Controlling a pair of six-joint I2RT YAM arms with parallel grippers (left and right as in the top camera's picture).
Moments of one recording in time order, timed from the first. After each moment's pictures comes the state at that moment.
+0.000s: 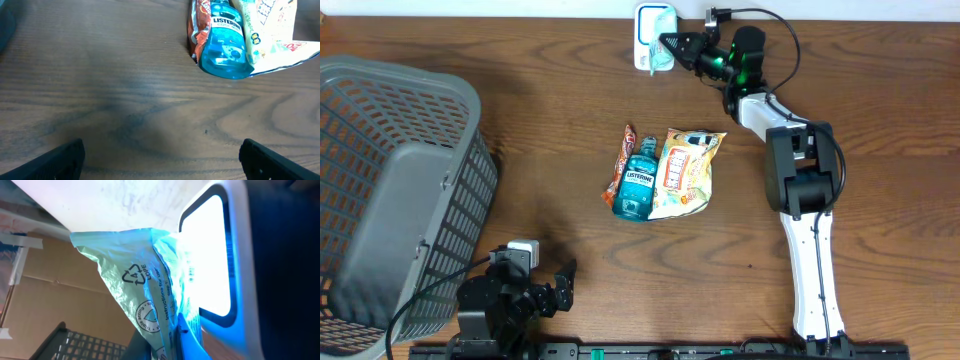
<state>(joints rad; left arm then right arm) -0.01 0.00 0.23 -0.89 0.31 -0.10 0.17 2.69 1.96 0.66 -0.86 1.16</state>
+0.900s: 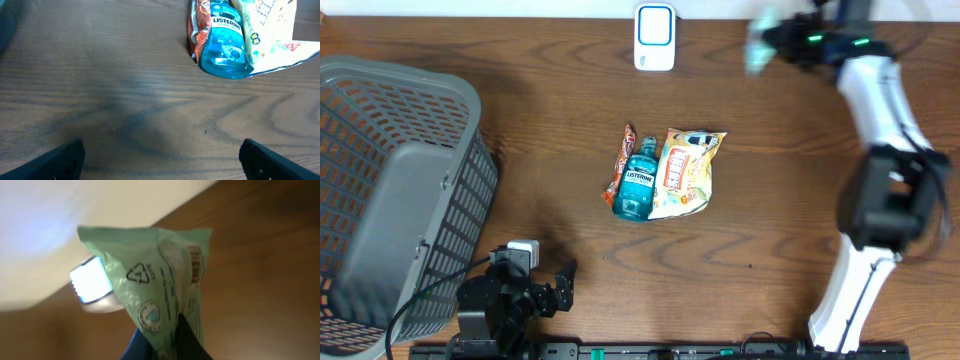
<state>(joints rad) -0.01 0.00 0.23 -0.89 0.31 -0.10 -0.12 2.20 1.97 -0.59 -0.50 0.54</state>
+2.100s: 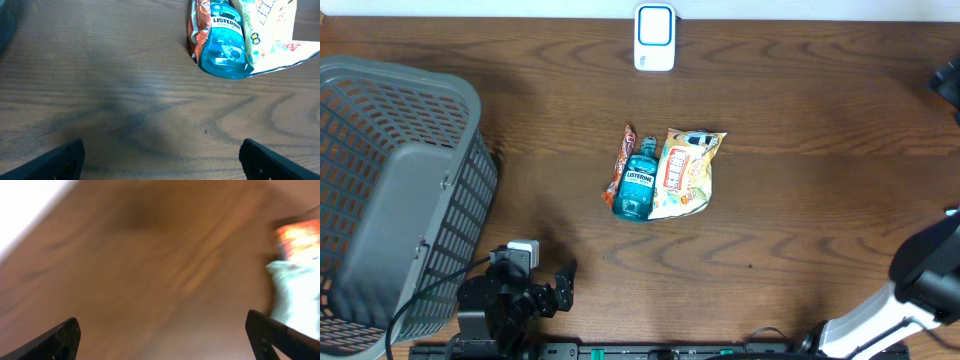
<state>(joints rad) -0.01 0.00 0.23 -0.89 0.31 -0.10 -0.48 1.92 1.89 -0.92 0.08 0.33</state>
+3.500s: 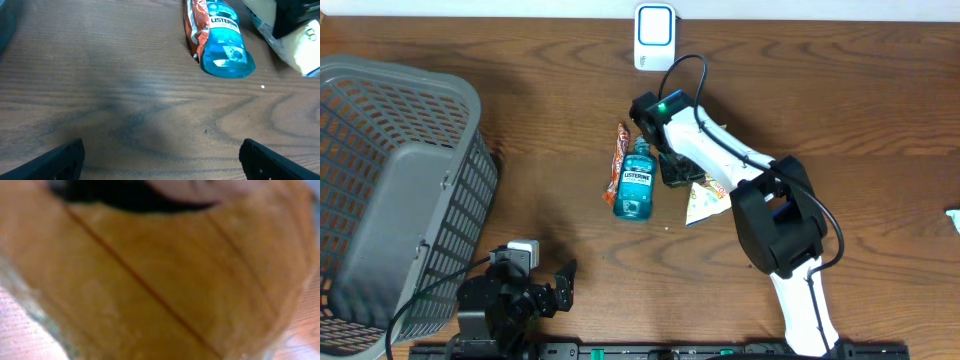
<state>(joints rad) -0.01 0.00 0.23 -0.89 0.31 -0.10 0.59 2.27 1.79 -1.29 0.28 0.48</state>
